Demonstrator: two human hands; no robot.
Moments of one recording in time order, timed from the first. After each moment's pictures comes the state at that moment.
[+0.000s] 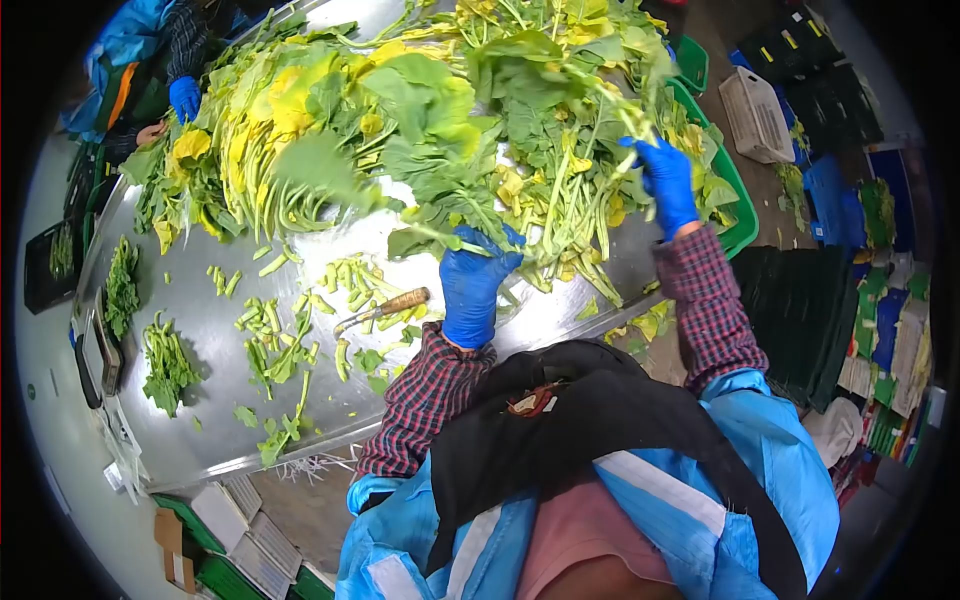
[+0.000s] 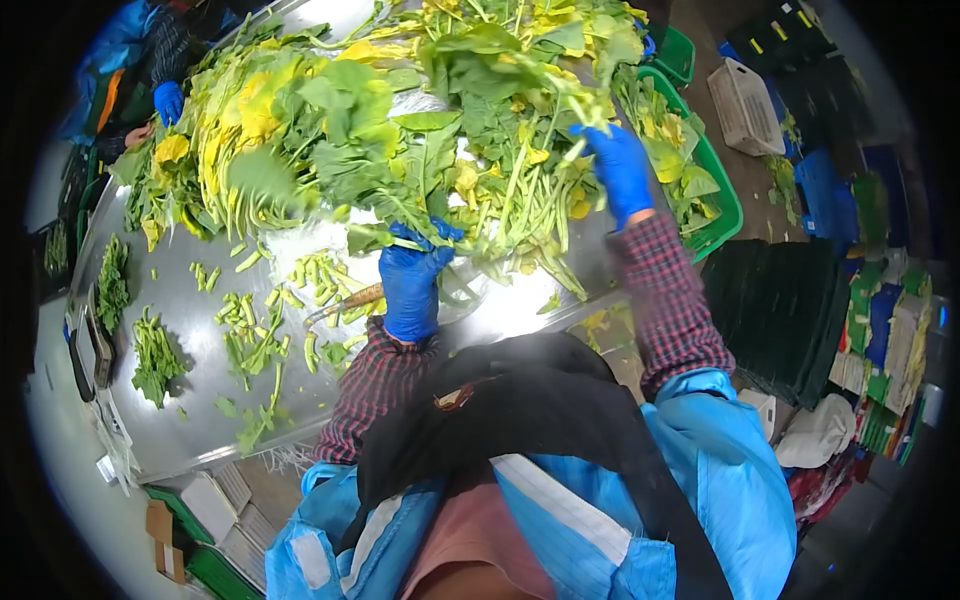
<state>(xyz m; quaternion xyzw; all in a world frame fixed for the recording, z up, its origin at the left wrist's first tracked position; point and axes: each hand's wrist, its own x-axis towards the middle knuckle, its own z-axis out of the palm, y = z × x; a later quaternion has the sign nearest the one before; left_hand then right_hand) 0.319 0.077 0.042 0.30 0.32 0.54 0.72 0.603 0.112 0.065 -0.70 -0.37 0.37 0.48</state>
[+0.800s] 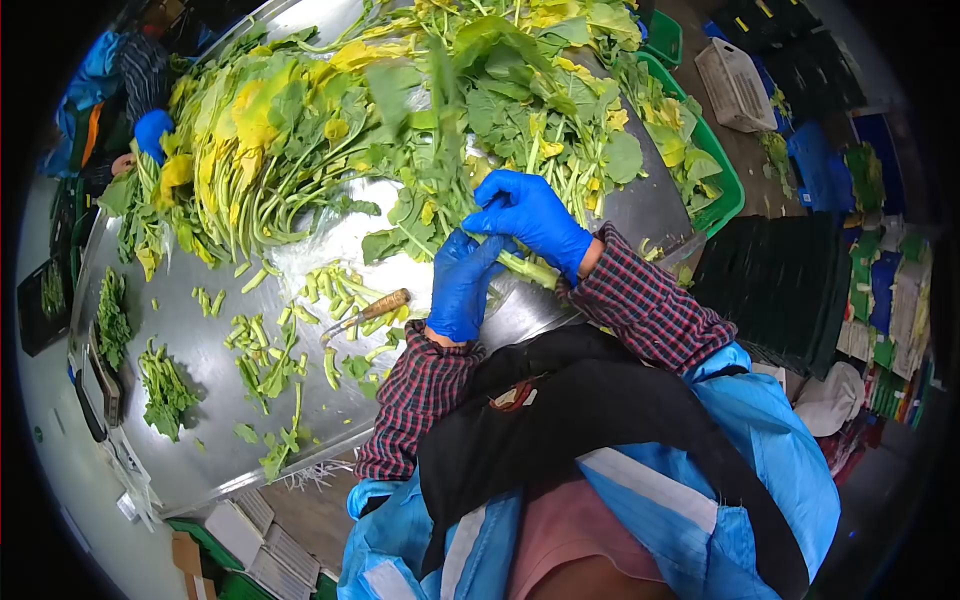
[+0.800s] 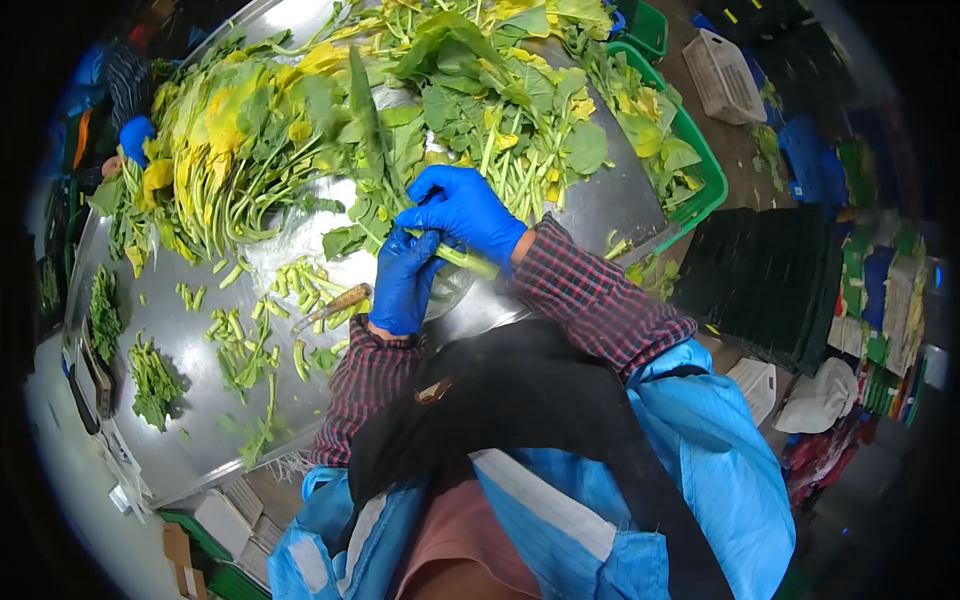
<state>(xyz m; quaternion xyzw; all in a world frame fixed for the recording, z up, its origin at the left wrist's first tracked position) 0.328 0.083 0.024 0.22 0.29 0.41 0.84 0.467 0.104 0.062 -0.56 -0.48 0.53 0.42</state>
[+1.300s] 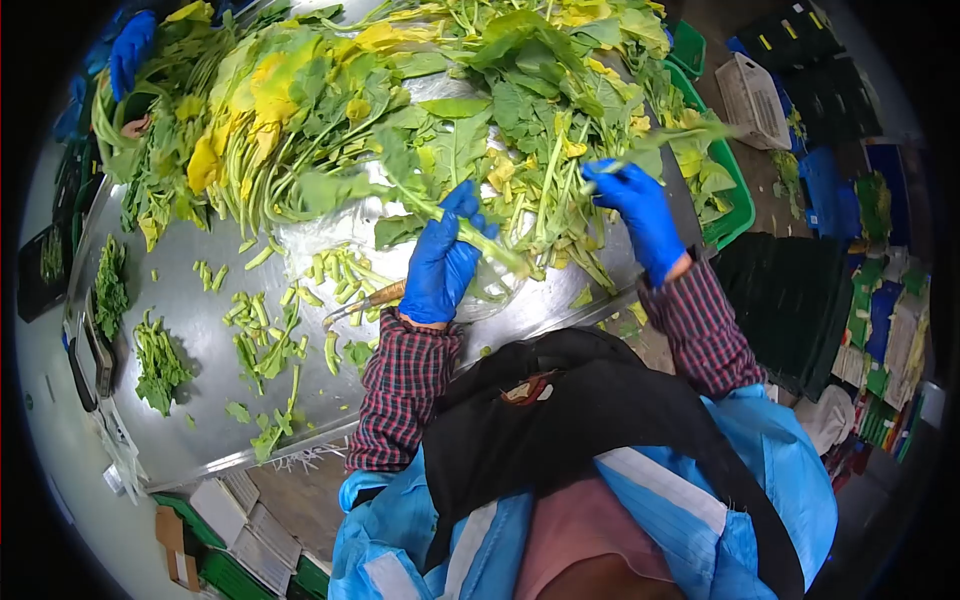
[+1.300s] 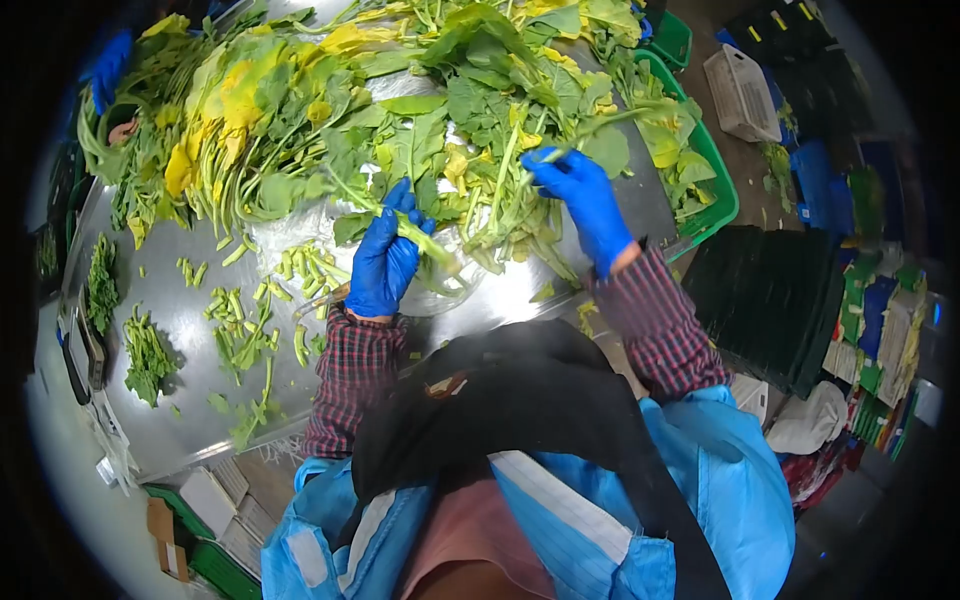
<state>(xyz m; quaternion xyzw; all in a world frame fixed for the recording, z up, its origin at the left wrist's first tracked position) 0.299 0.109 0.017 0.09 0.20 0.46 0.86 0.535 0.079 0.090 -0.65 -0.31 0.51 0.46</state>
